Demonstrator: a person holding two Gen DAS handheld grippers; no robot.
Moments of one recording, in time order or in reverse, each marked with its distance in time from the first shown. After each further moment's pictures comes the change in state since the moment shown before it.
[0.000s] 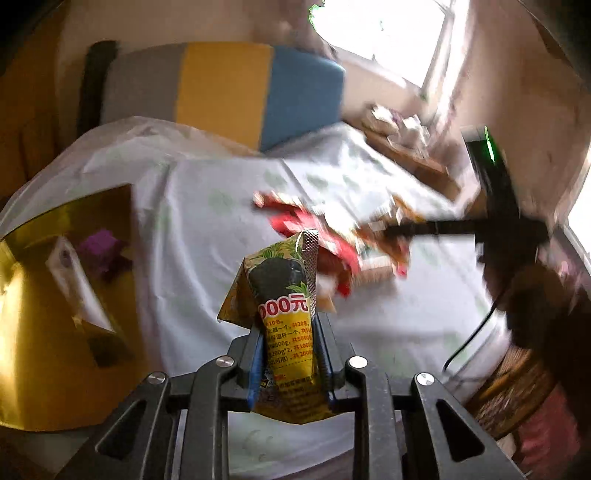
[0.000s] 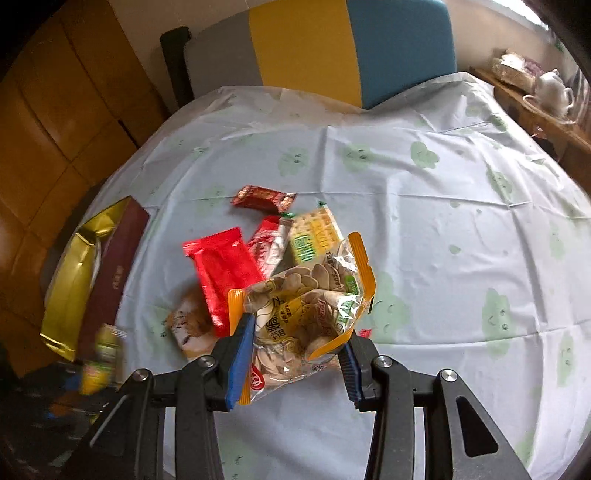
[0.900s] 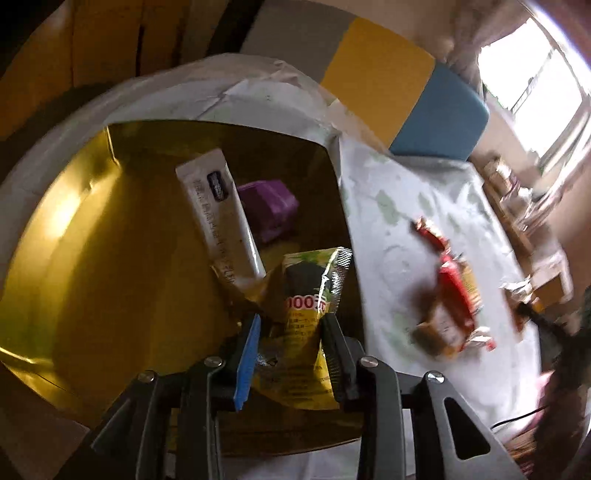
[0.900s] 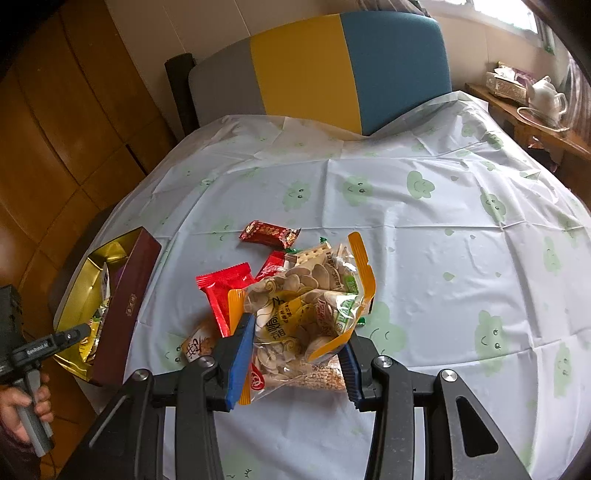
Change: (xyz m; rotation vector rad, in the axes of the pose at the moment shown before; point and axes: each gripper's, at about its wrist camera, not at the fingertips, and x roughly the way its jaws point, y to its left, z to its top) left arm 0.018 0.123 0.000 -0.374 0.122 0.261; right arm -0.019 0.000 0.005 0.020 -0.086 0.021
